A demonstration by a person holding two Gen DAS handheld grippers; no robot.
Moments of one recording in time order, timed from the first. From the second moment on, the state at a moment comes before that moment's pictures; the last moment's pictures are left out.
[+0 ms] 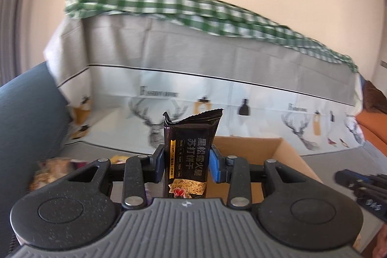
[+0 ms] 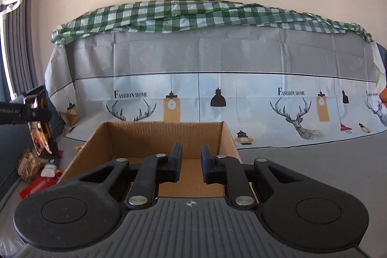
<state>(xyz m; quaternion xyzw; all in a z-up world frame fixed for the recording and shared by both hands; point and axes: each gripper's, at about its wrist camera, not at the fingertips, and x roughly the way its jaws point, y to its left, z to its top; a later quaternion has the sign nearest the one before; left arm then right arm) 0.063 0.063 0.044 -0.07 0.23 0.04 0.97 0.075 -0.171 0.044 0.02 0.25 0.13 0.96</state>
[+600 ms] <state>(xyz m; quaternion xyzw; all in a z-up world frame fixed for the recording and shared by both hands) 0.086 0.063 0.014 -0.10 0.32 -0.01 0.94 0.107 -0.201 -0.003 -0.01 0.38 0.02 0.92</state>
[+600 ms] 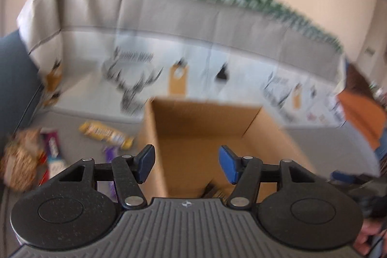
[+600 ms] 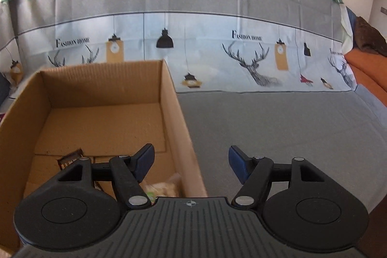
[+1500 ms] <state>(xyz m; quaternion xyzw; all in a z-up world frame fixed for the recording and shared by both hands) 0.081 0.046 -0.001 -0.05 0.35 -0.04 0.94 0.087 -0.233 -0.004 0.01 0.37 0.04 0.93</state>
